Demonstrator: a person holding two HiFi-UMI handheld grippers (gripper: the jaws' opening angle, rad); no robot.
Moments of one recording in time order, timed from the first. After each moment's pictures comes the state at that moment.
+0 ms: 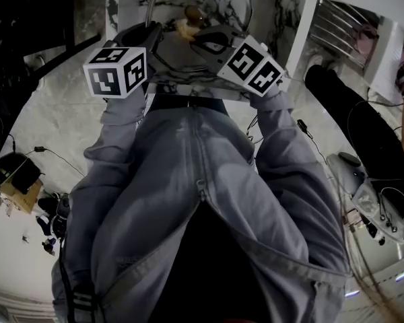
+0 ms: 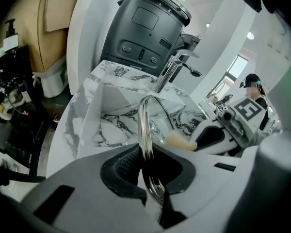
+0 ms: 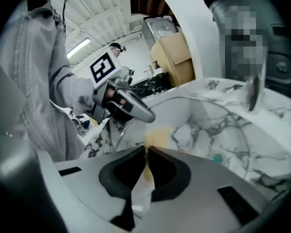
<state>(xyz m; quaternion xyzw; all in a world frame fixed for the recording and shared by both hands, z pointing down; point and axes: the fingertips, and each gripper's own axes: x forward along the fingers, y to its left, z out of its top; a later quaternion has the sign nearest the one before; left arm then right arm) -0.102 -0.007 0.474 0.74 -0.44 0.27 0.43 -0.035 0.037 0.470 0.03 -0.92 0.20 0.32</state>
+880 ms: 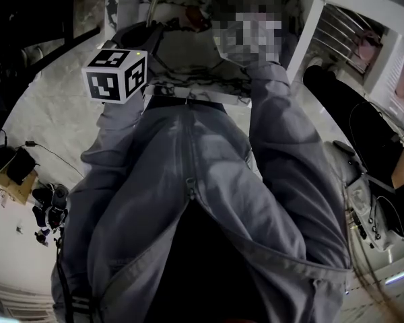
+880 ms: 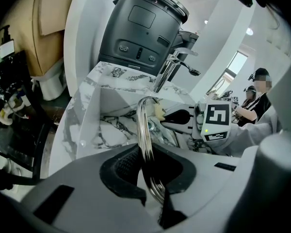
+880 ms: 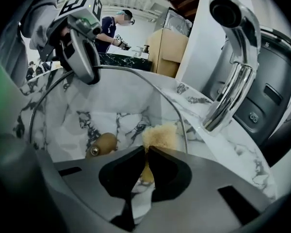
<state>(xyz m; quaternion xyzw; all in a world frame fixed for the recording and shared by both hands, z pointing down) -0.096 -0.012 0.473 0.74 -0.44 0.29 0.42 0.001 -0.092 0.527 0.21 -0.88 -0.05 0.43</state>
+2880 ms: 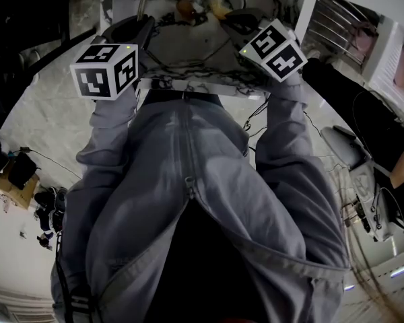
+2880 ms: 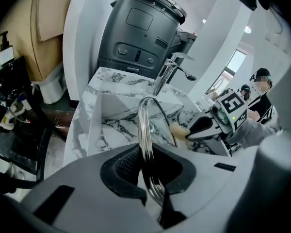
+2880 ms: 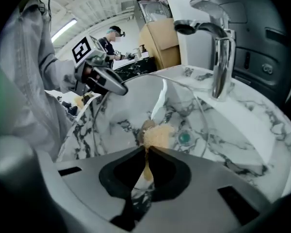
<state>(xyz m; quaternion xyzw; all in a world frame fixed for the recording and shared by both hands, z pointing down) -0.103 -0.014 0.457 0.74 -0.43 0.29 0.41 0.038 -0.010 0.495 0.08 -0.88 0.18 0.43</state>
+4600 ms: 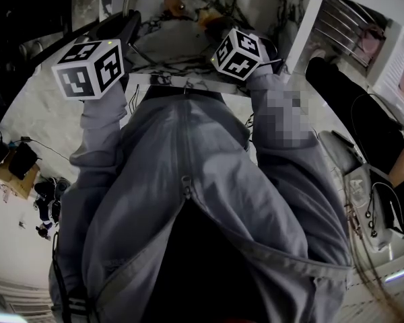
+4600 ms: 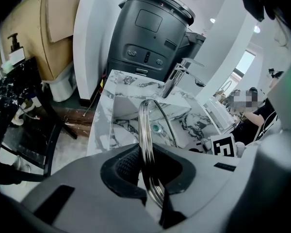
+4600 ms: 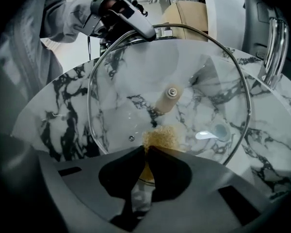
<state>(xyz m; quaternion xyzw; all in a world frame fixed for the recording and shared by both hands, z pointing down) -0.129 -0.016 0.450 0.71 -0.47 0.30 0.42 0.011 0.047 0.582 0.01 -0.86 0.10 0.50</state>
